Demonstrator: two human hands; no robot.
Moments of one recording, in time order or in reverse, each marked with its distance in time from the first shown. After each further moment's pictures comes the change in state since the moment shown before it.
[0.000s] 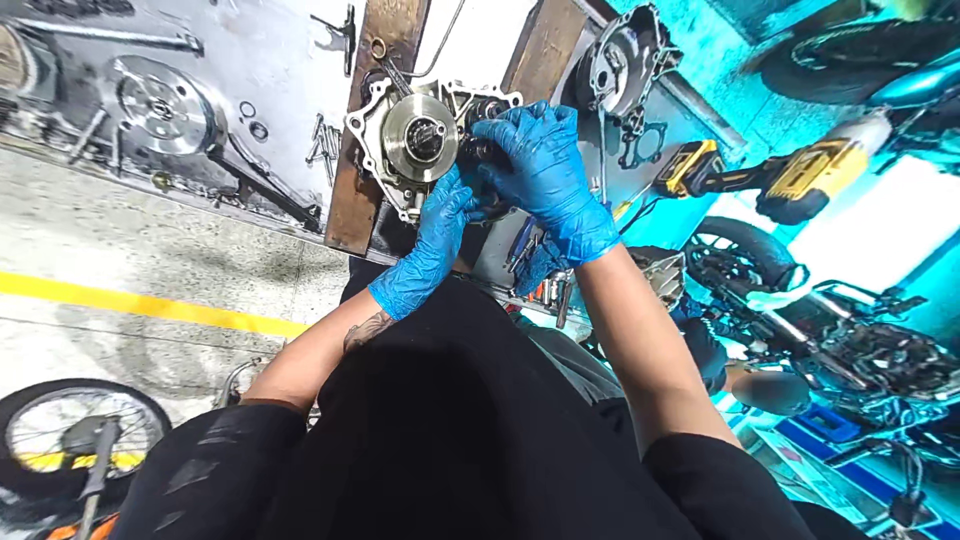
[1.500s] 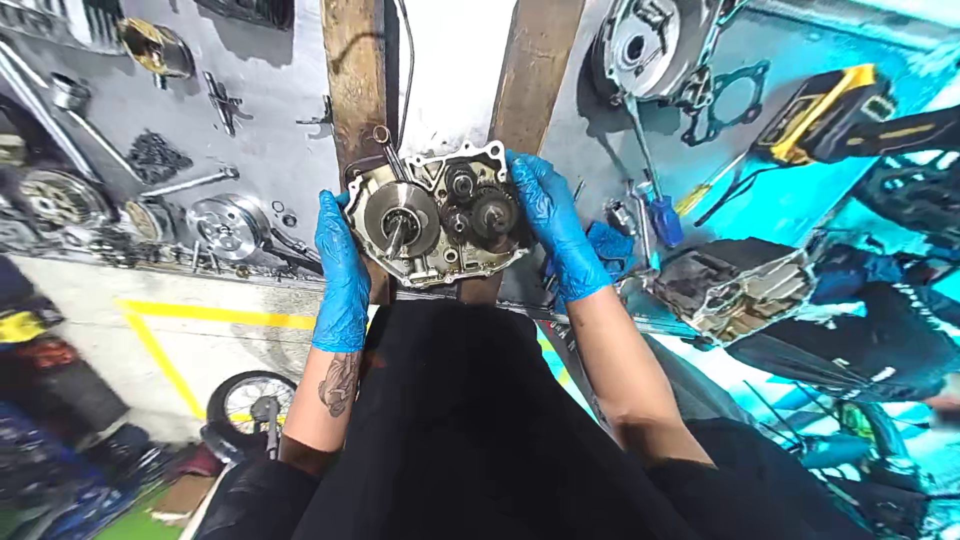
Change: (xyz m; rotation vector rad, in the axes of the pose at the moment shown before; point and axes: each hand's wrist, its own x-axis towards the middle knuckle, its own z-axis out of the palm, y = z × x) left_hand 0.064 0.098 -0.051 0.631 0.506 0.094; right_hand -0.012 0.073 0.068 0.957 0.119 0.660
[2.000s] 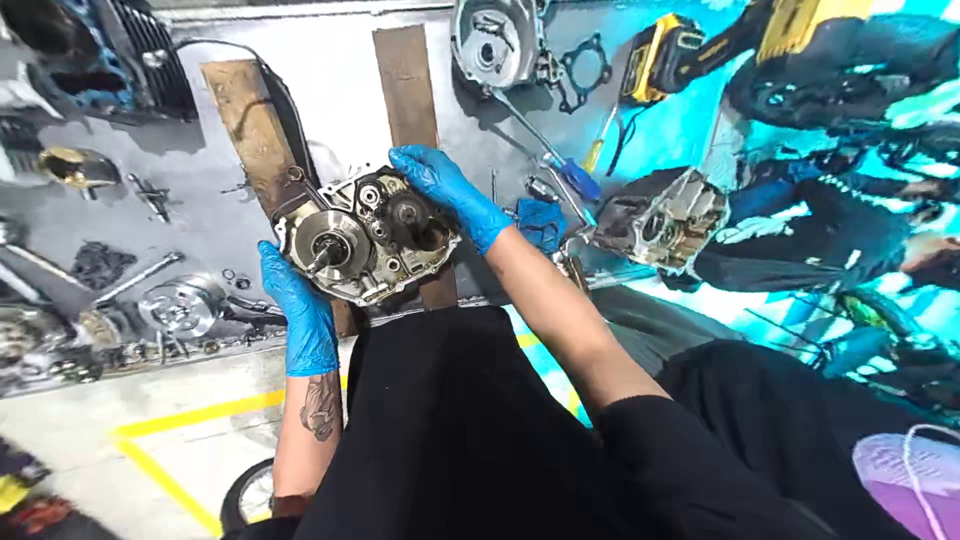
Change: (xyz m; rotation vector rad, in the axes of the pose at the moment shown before) left_hand 0.001 -0.015 0.010 -0.098 0.026 0.141; right_hand 0.030 -0.014 0.009 0.068 -0.048 -0.012
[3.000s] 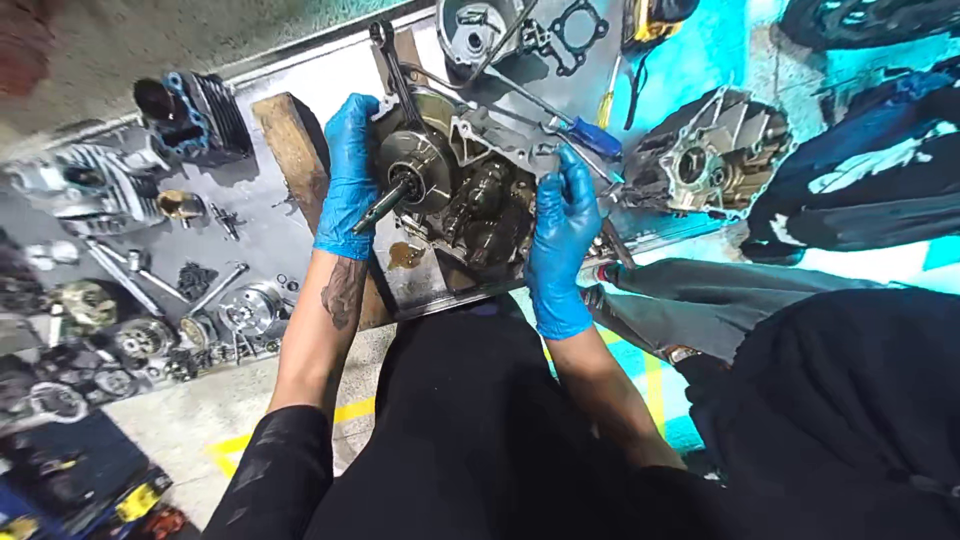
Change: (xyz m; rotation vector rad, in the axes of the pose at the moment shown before) left_hand -0.013 0.073 0.138 0.050 -0.679 0.234; right_hand -0.202 -0.013 0.018 0.500 1.090 -0.277
